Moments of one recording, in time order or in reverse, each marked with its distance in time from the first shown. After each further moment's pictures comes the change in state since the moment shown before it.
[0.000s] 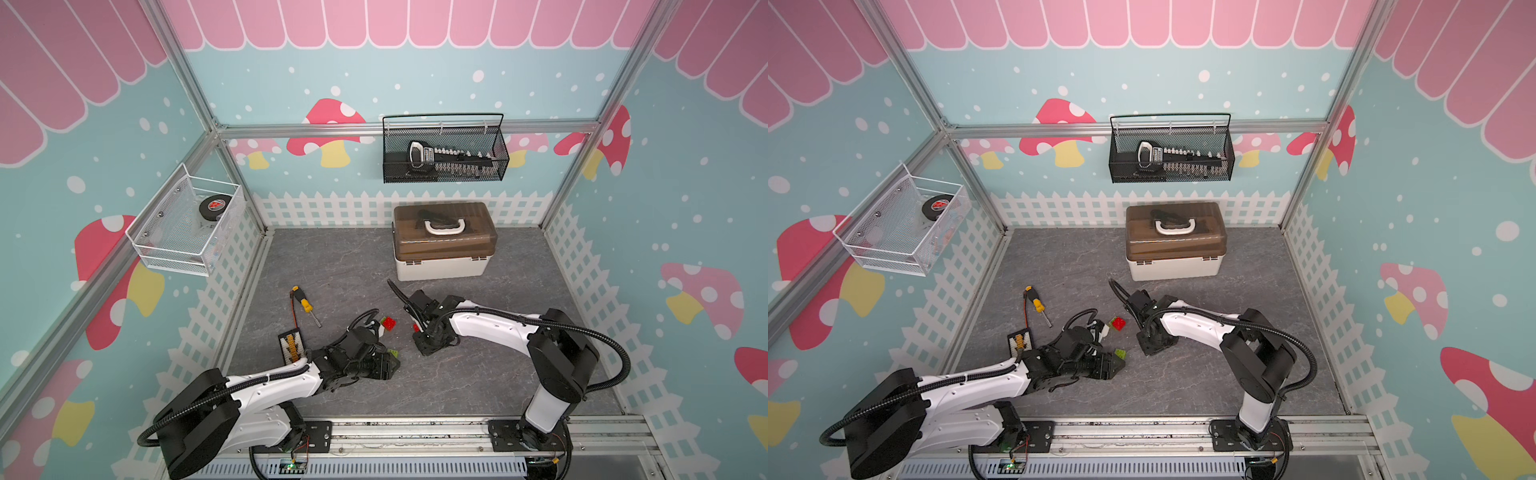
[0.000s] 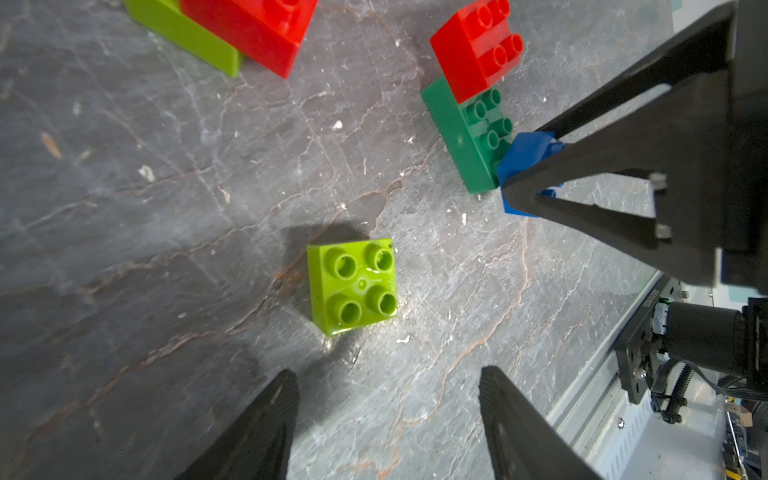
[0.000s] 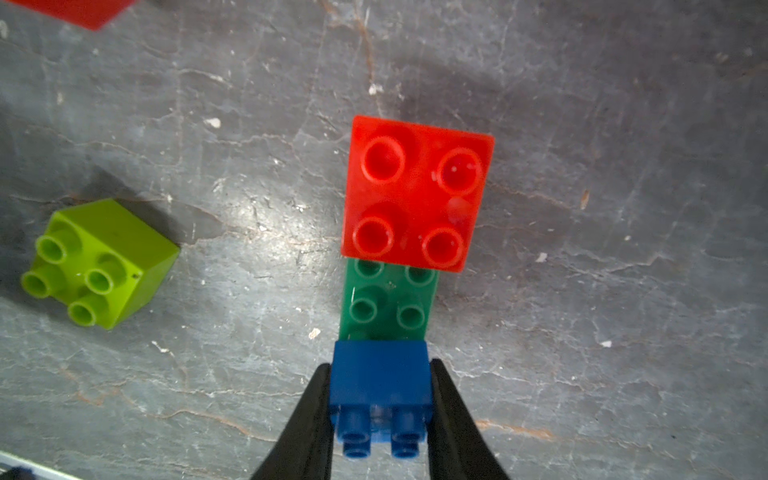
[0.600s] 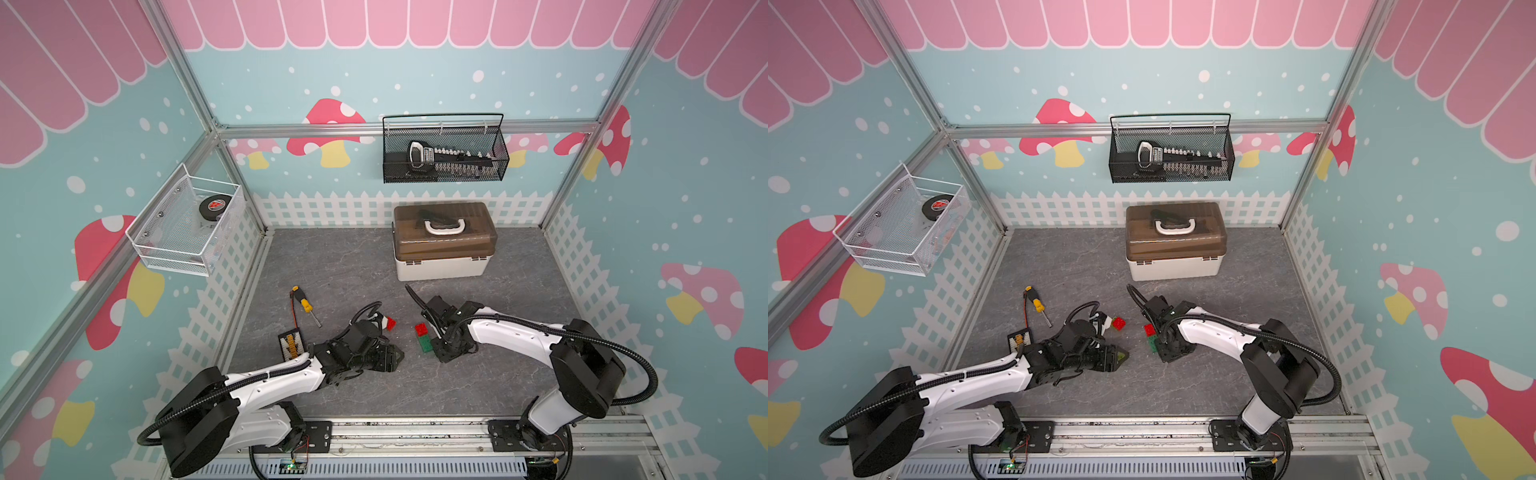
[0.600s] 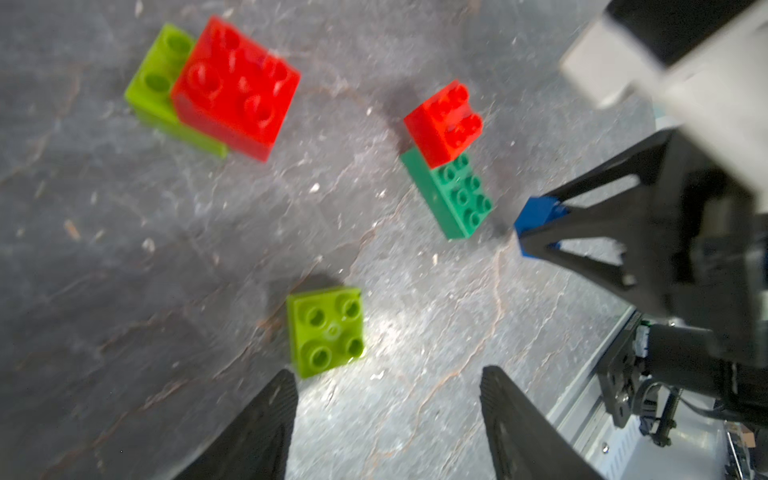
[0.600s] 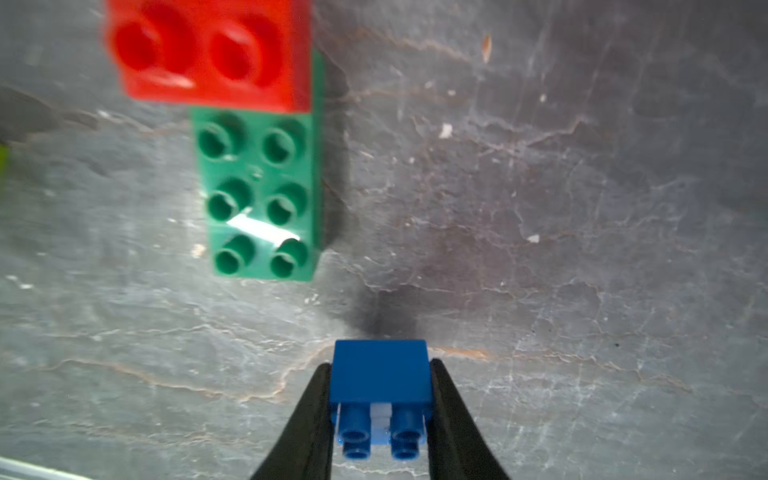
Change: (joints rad) left arm 0.000 0.034 0.102 -0.015 -0.038 0.013; right arm -0.063 -0.136 -0.173 -0.037 0.030 -0.015
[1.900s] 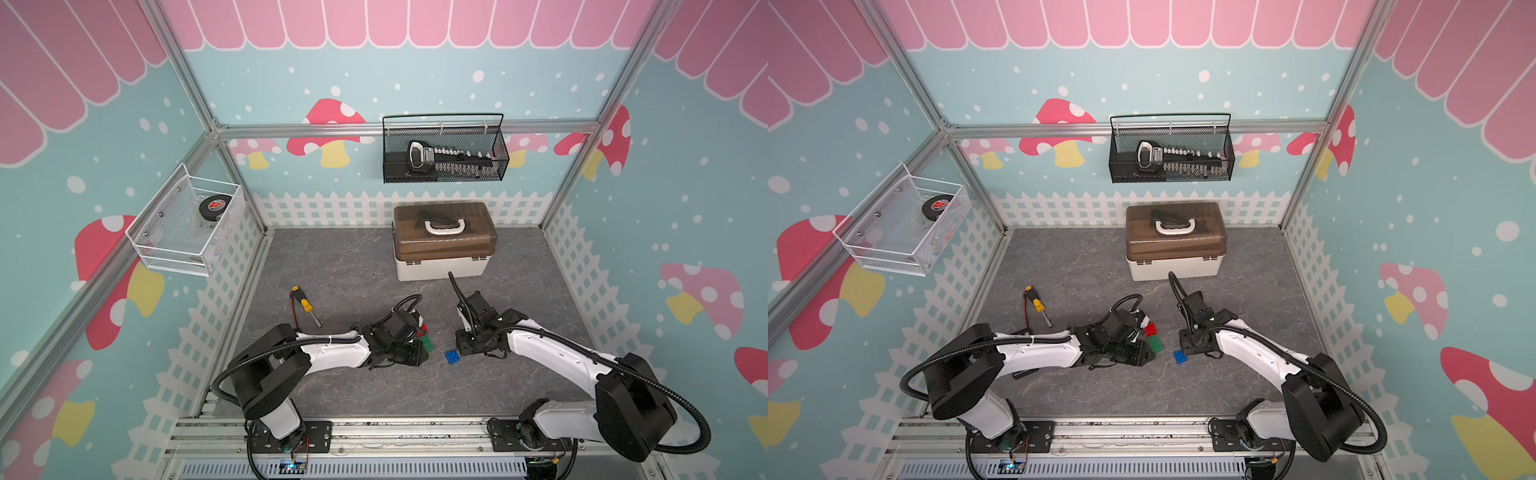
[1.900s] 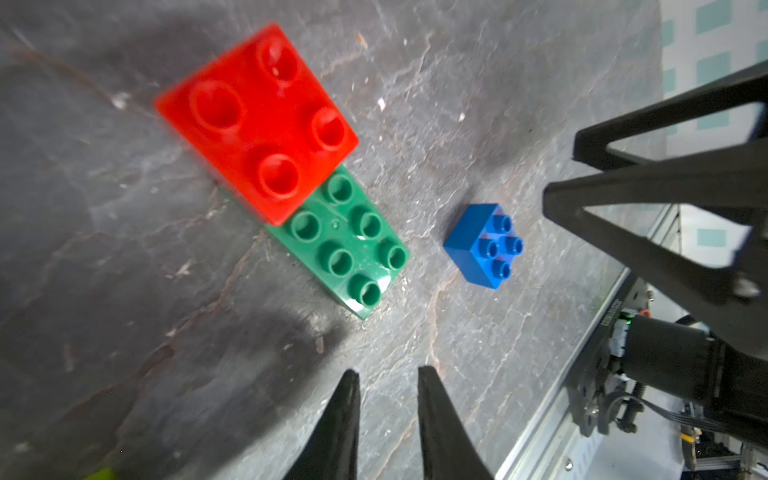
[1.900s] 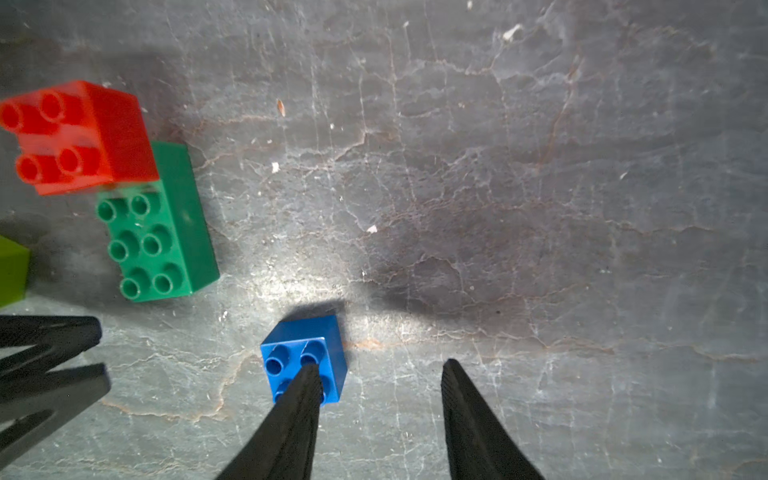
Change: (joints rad) left arm -0.087 0.438 0.287 0.036 0.140 -0.011; right arm -0.206 -0.282 -0.213 0.150 -0.035 0.043
